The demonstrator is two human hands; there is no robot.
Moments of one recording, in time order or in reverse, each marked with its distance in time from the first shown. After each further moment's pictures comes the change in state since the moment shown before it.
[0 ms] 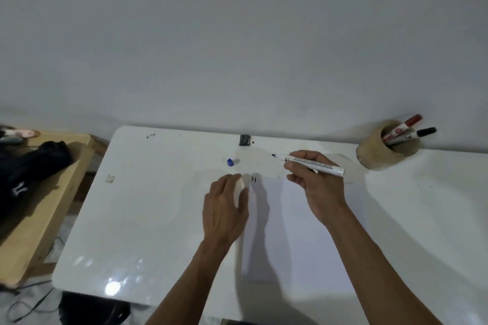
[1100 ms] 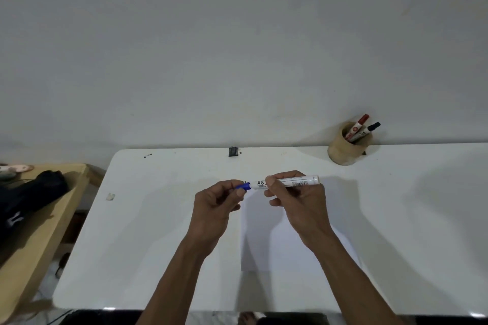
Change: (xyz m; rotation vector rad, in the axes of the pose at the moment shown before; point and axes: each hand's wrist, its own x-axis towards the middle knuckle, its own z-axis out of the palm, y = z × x) left_hand -0.029 0.040 -0.084 -1.001 -0.262 -0.200; right_hand -0.104 -0.018 0.028 -0.222 0.077 -0.192
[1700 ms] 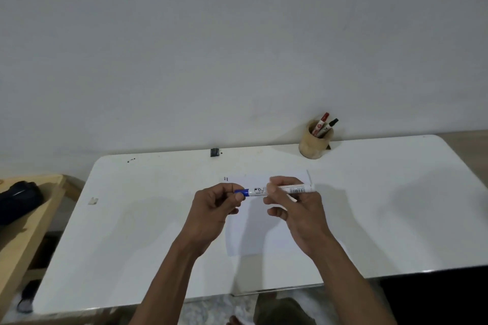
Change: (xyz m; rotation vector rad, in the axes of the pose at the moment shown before) left_hand -0.041 0.004 0.007 0.051 -0.224 0.064; right_hand -0.065 -0.010 -0.031 0.186 0.018 0.082
